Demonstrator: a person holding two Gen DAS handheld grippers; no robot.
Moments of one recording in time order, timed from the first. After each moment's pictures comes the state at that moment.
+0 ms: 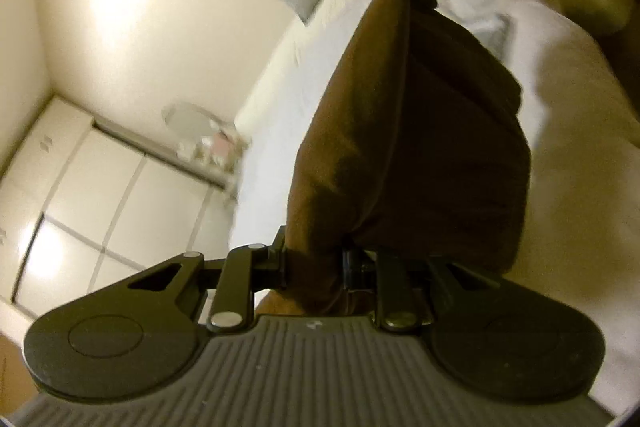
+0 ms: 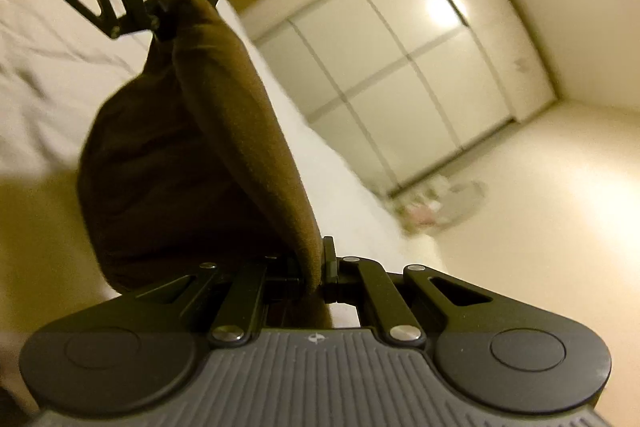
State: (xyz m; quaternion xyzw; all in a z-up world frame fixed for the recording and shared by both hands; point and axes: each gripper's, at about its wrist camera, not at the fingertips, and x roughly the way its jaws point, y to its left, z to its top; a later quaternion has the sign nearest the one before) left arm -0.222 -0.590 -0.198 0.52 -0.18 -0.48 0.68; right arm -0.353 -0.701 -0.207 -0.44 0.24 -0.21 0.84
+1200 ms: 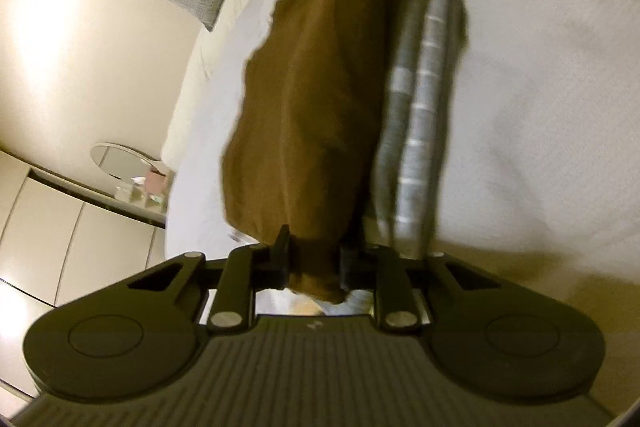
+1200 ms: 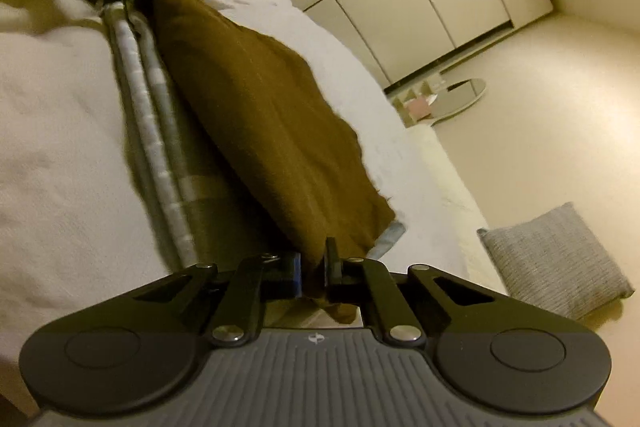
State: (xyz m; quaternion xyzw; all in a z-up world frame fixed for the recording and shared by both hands) left arm -0.206 -0.738 -0.387 0.58 -0.17 -0.52 0.60; right arm -0.376 -0.813 -0.368 -0.38 0.35 -0.26 0.82
